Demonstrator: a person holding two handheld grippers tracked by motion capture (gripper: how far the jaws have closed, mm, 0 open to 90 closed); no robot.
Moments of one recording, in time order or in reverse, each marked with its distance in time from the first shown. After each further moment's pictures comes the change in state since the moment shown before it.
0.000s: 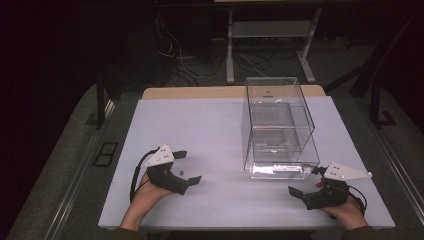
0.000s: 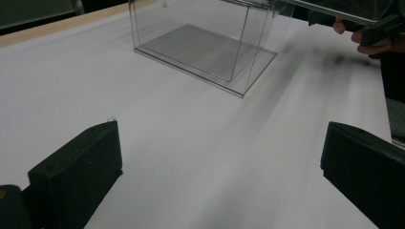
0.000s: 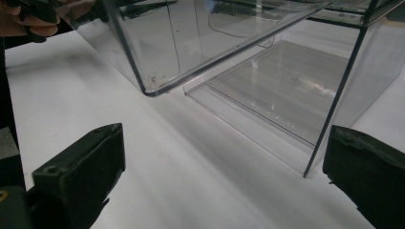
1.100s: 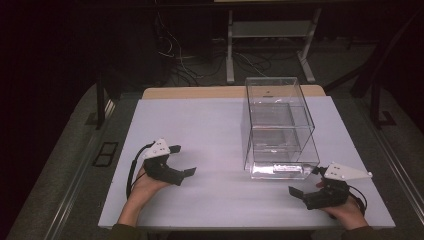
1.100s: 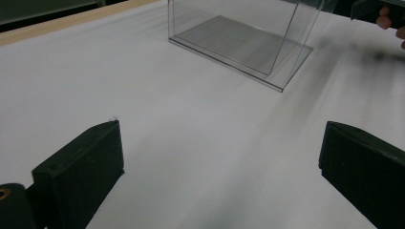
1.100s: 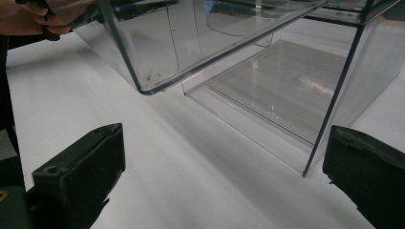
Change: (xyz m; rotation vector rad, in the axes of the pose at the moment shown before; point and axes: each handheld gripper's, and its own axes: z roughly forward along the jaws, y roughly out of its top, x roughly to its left) left arm 0.027 -0.006 -0.001 0.028 0.069 -0.029; right arm -0.001 -0.001 0.000 0.000 0.003 -0.002
